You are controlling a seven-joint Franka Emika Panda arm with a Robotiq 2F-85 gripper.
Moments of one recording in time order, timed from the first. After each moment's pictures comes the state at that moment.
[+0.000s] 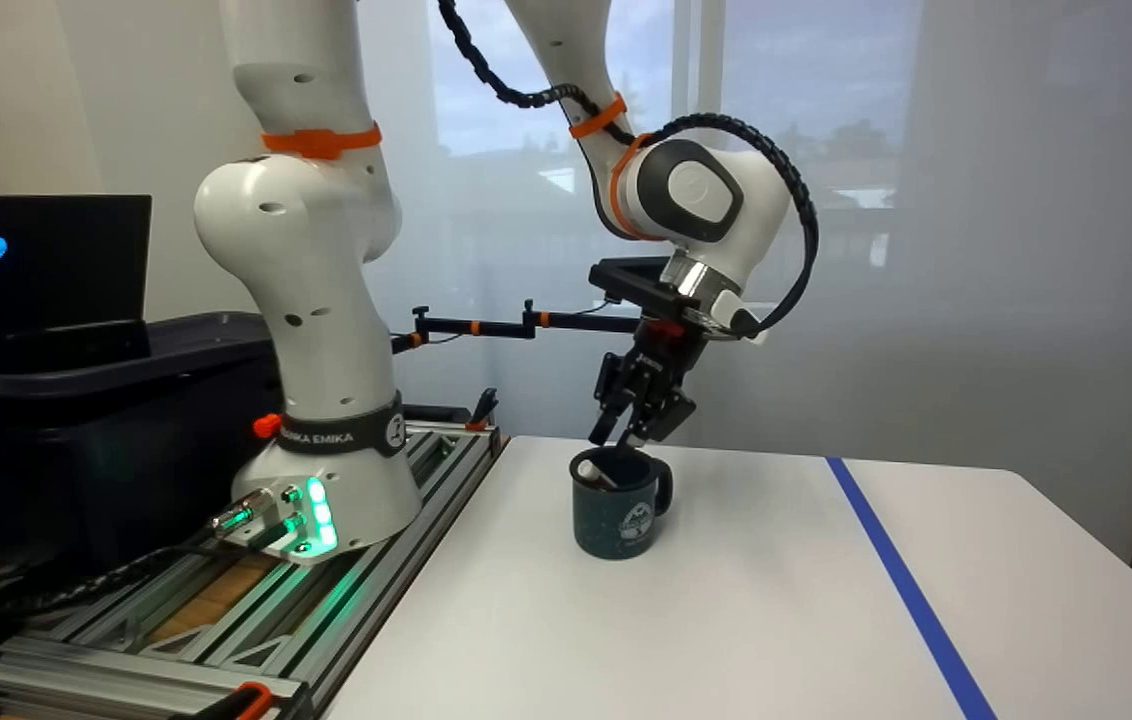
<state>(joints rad) 0.16 0.00 0.14 -2.60 -0.18 2.06 -0.36</state>
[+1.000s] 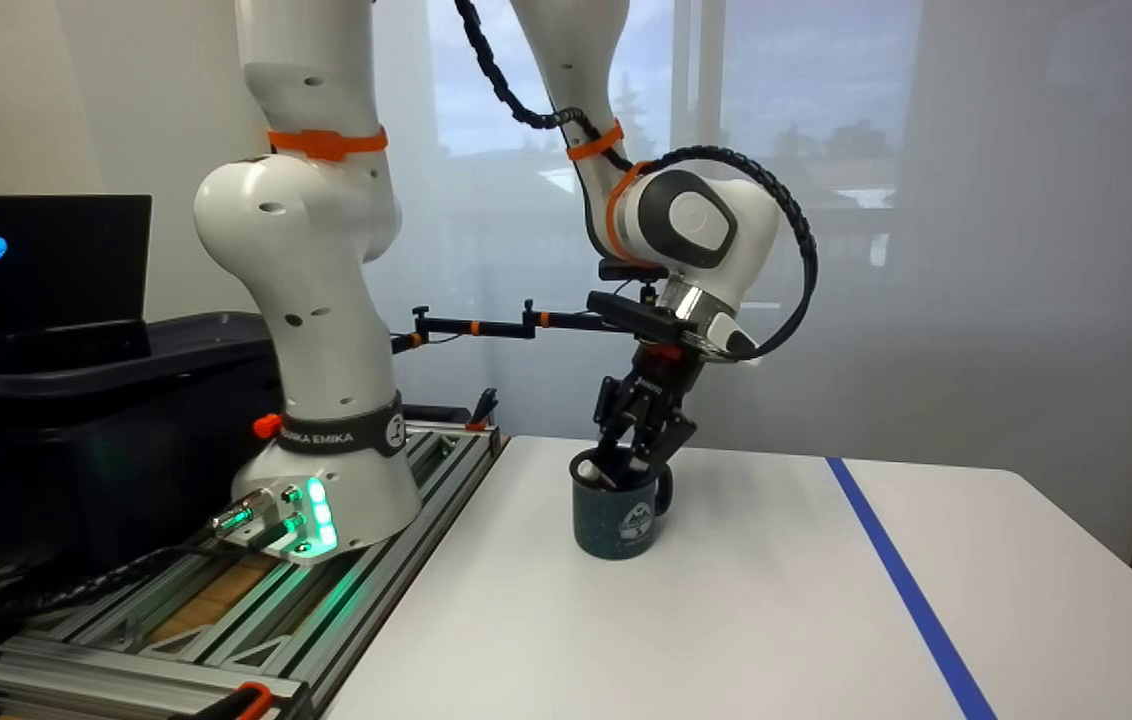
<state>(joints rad) 0.16 0.08 0.15 -2.60 -0.26 2.14 -0.28</state>
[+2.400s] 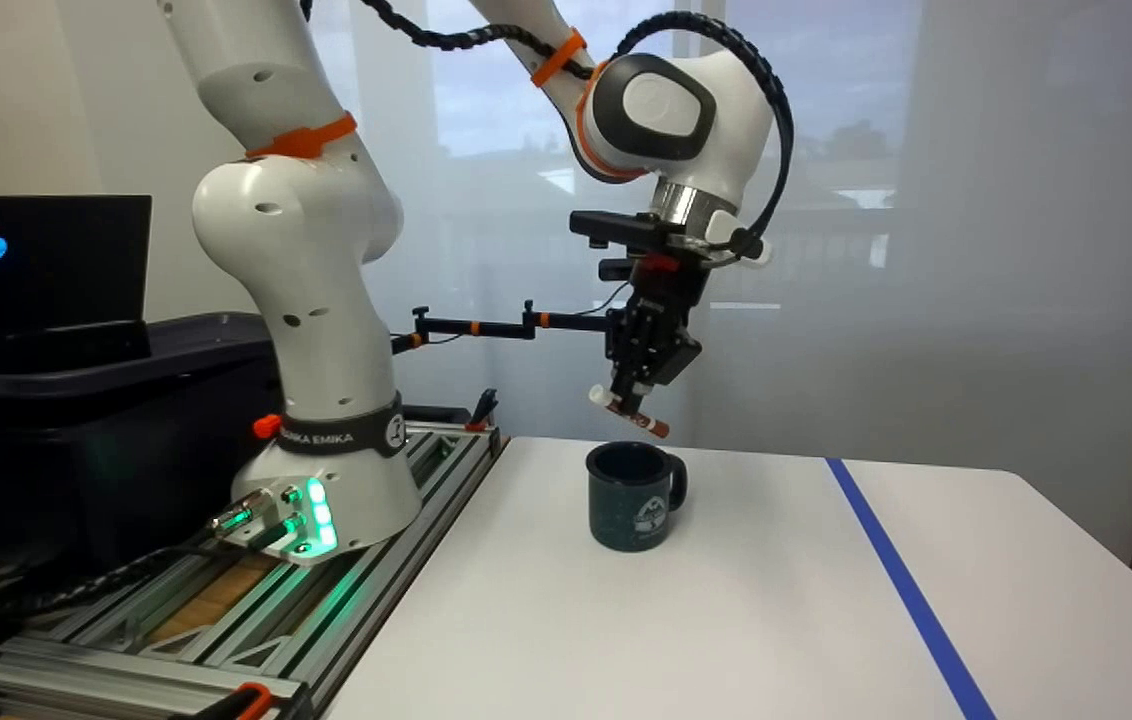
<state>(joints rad) 0.13 -0.30 0.08 -2.69 -0.14 2.06 -0.44</state>
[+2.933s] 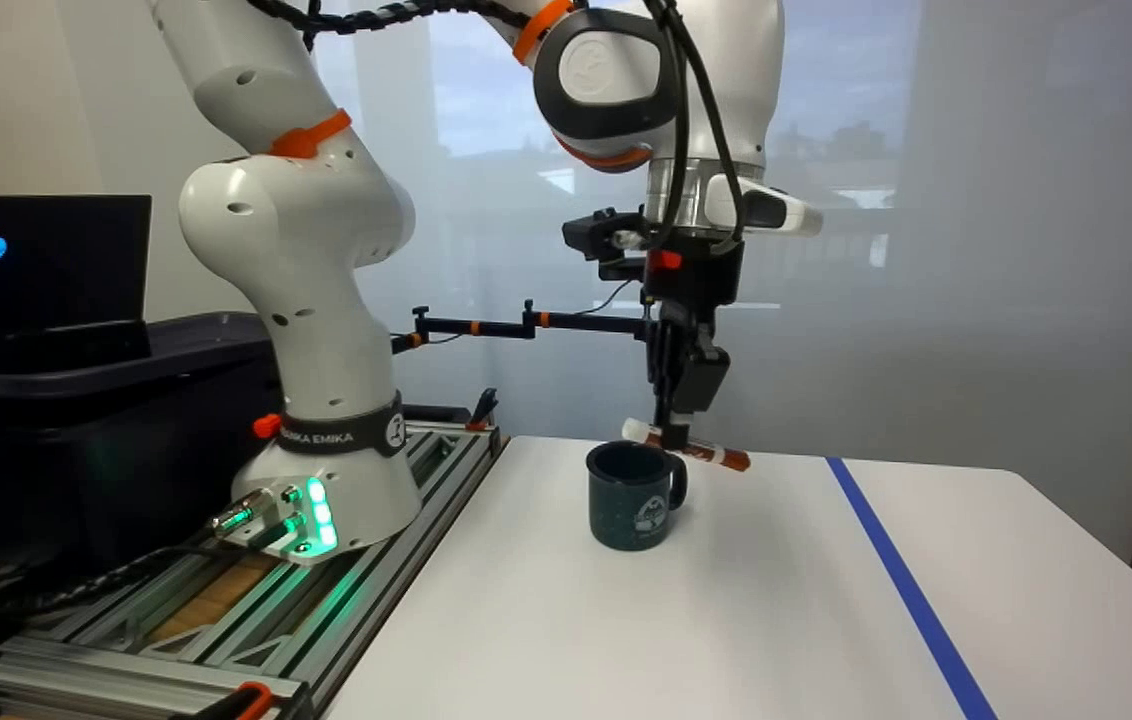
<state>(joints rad) -0.04 -0.37 -0.09 -2.75 -0.18 2.33 -0.33</state>
